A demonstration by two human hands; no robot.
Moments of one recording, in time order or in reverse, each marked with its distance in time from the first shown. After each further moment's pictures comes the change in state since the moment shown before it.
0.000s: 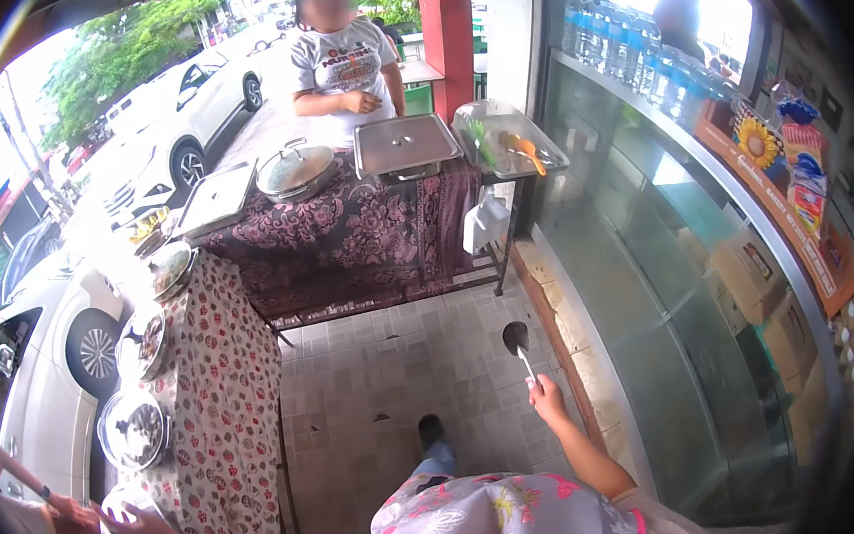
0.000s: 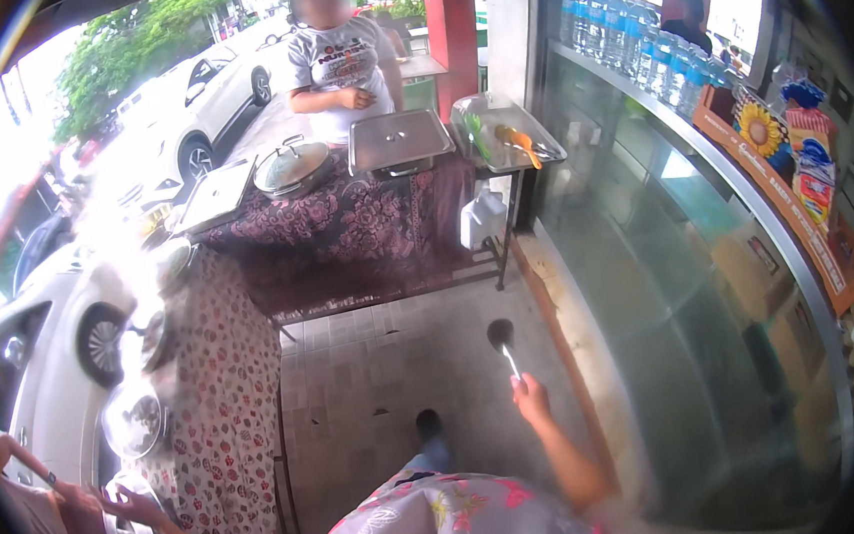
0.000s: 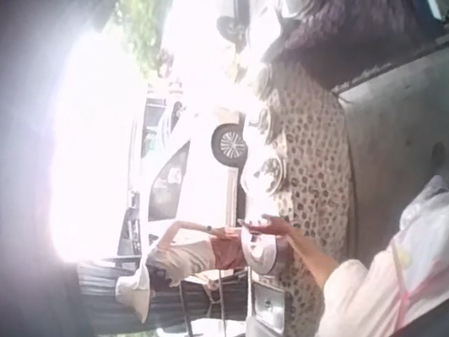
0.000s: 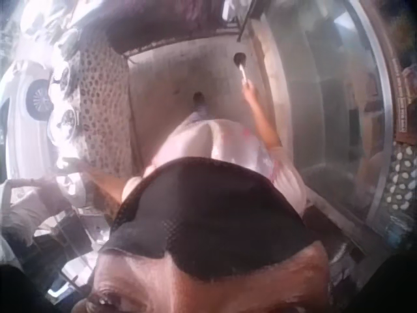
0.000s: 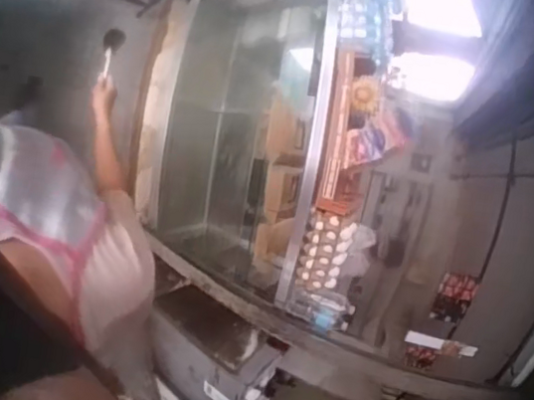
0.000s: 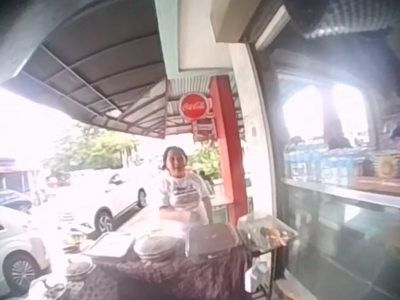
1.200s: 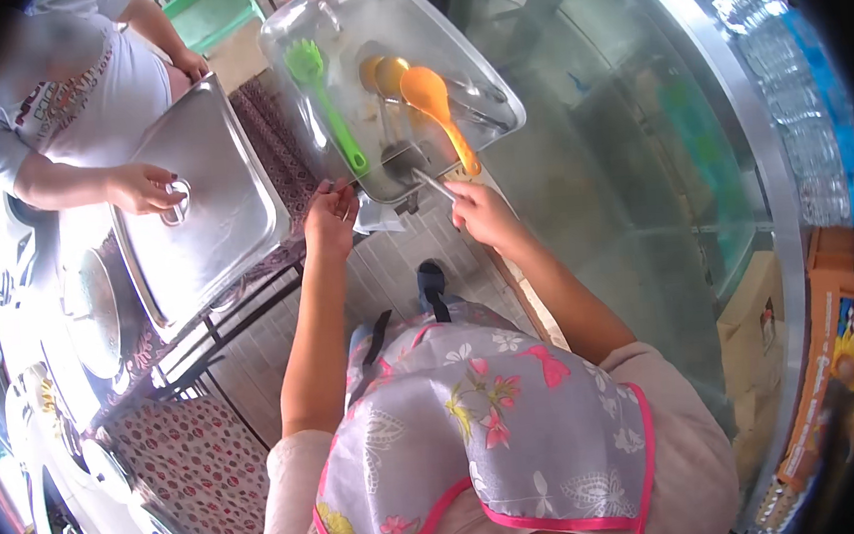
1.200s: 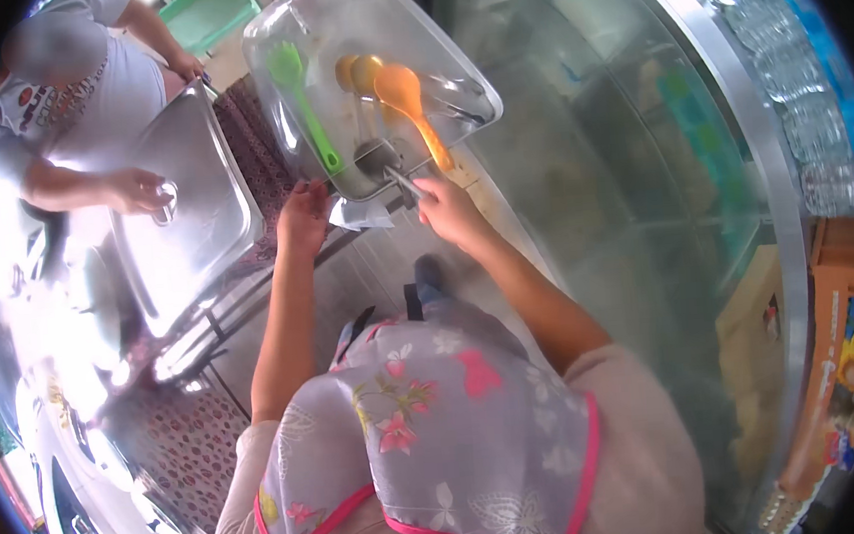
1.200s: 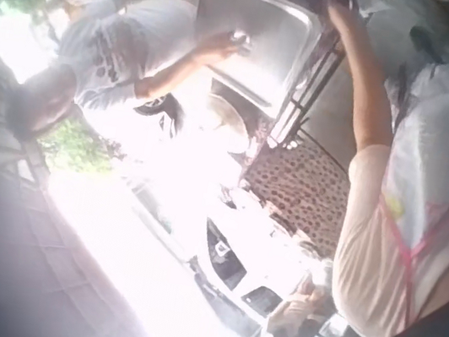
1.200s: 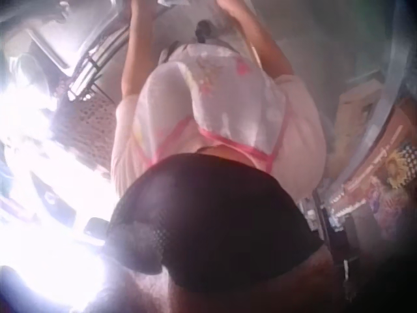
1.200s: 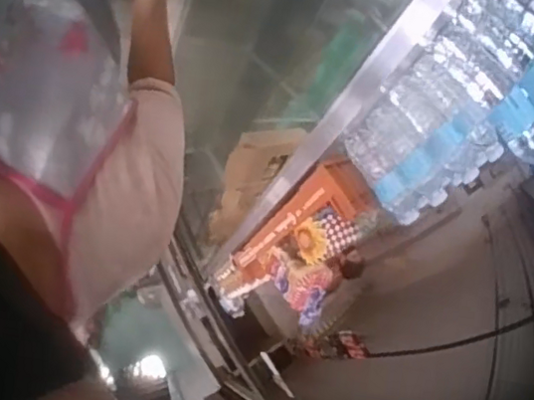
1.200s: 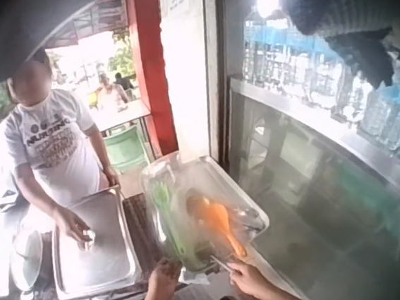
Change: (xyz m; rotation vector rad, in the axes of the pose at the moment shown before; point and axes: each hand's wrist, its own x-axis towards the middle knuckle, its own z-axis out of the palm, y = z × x) left_hand -0.439 0.849 0.553 -1.116 -1.830 -1.716; right_hand 0.590 -0.131 -0.105 0.119 -0.204 0.283
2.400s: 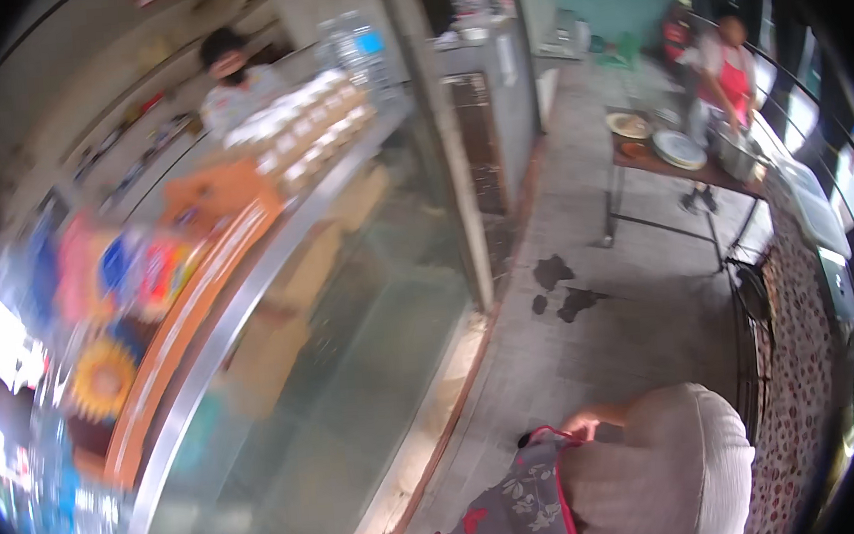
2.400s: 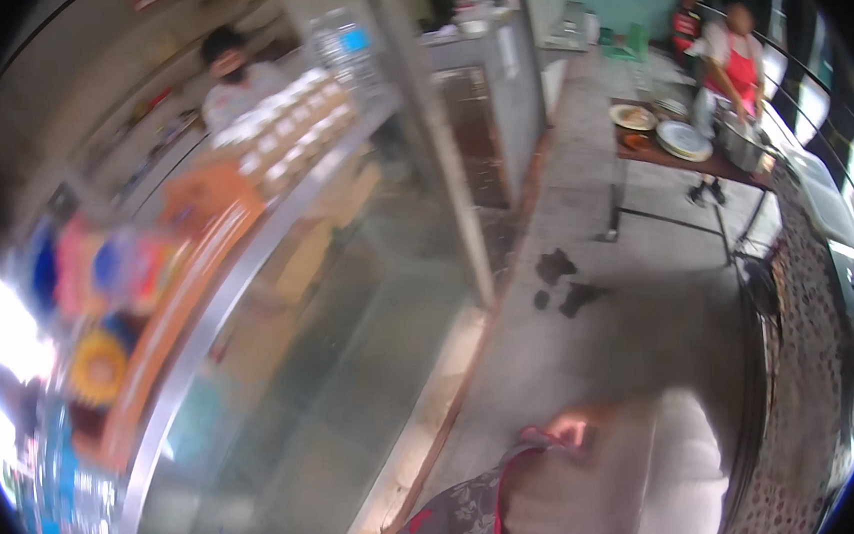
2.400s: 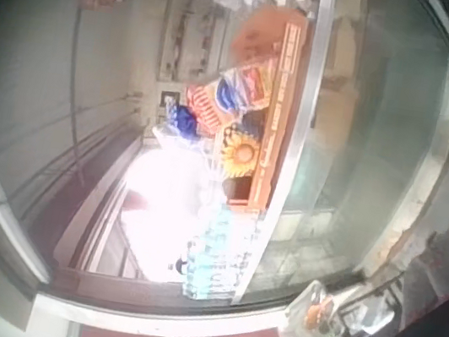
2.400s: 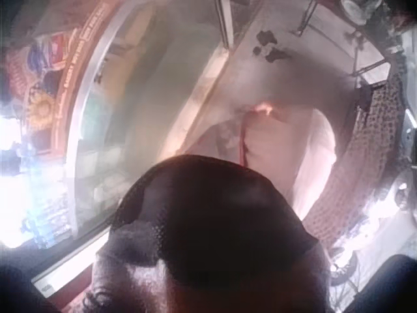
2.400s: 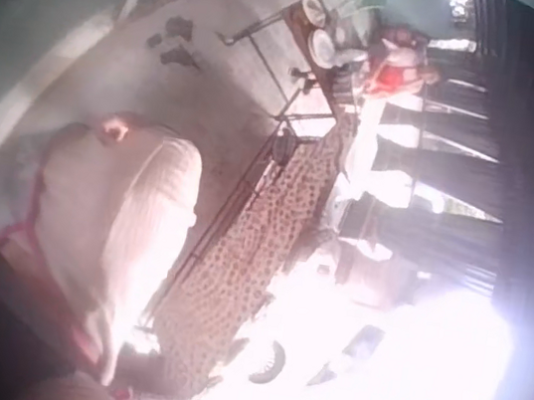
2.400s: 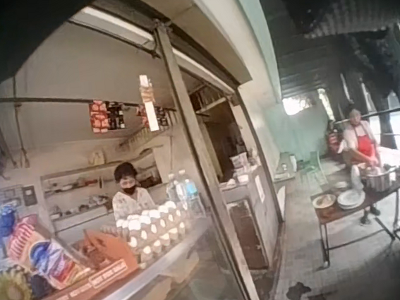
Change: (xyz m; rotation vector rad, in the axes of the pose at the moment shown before) left_hand -0.194 -0.391 -0.059 1.805 -1.338 -0.810; right_hand -0.592 0.426 0.220 0.939 0.726 0.669
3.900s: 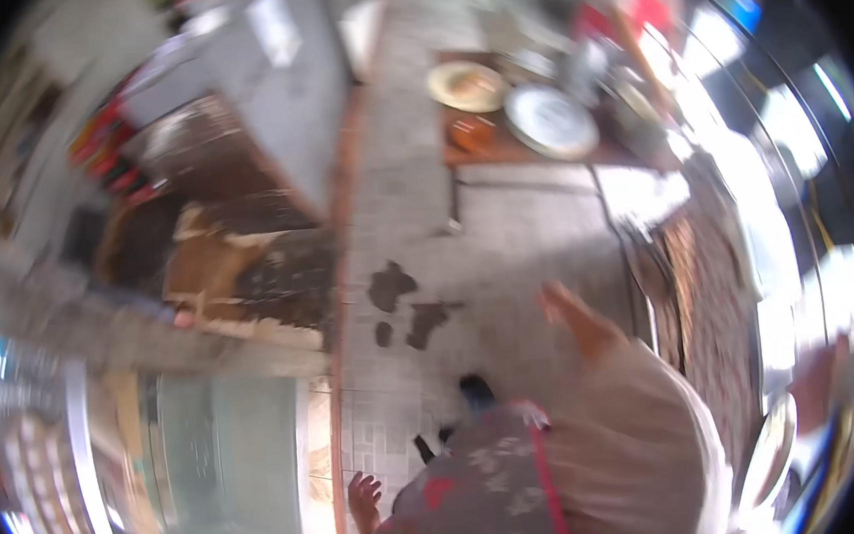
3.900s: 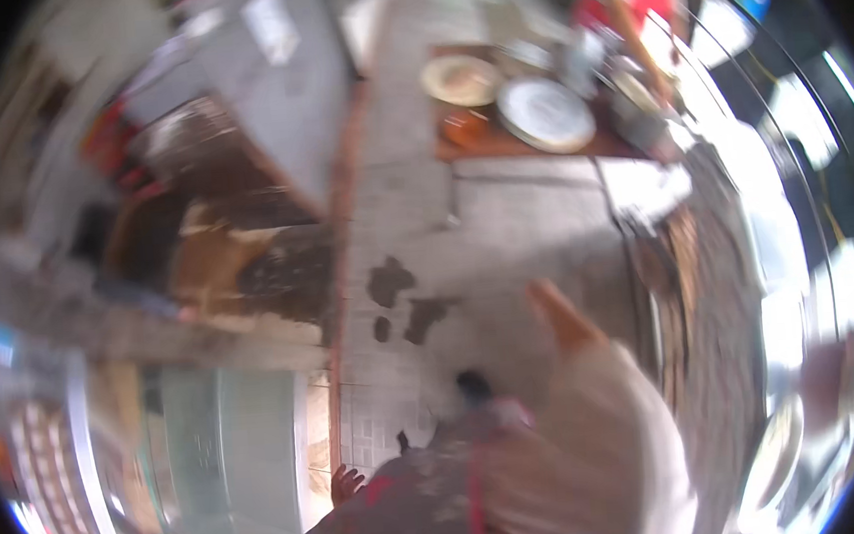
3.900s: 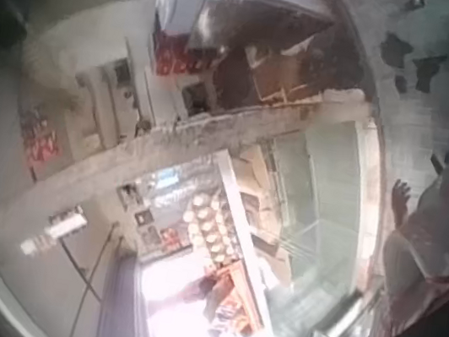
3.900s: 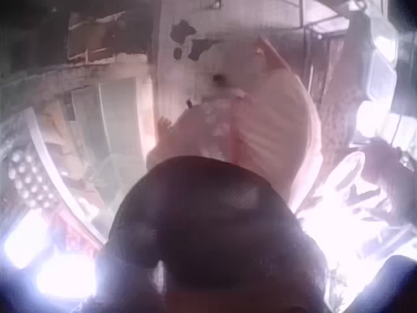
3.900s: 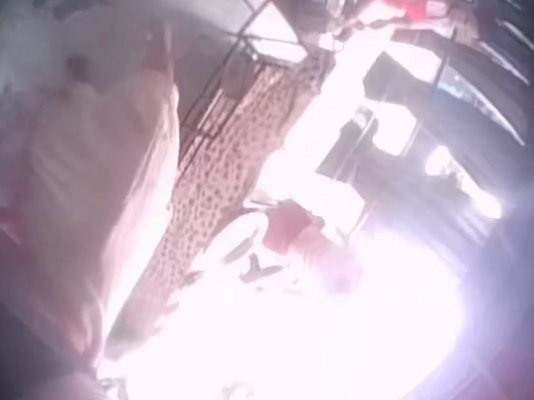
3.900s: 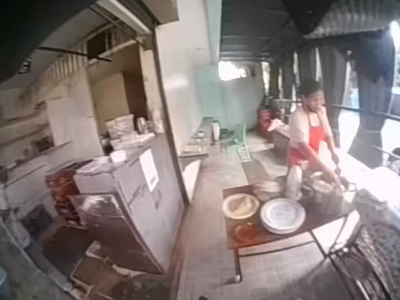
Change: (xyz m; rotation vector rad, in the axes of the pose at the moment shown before) left_hand 0.133 0.218 0.529 0.055 -0.142 -0.005; right_hand -0.196 0.400 -0.548 0.020 0.852 0.175
